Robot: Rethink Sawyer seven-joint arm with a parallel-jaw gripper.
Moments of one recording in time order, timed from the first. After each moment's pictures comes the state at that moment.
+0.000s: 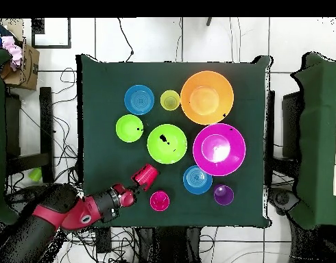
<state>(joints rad) 0.95 -0.06 -0.78 1.51 -0.35 0.67 2.68</state>
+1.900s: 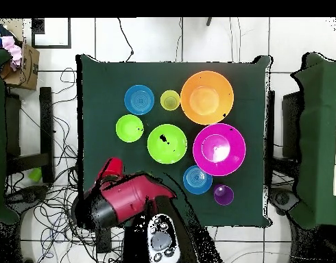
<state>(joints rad) -0.16 -0.95 0.27 2.09 -0.39 0.35 2.08</state>
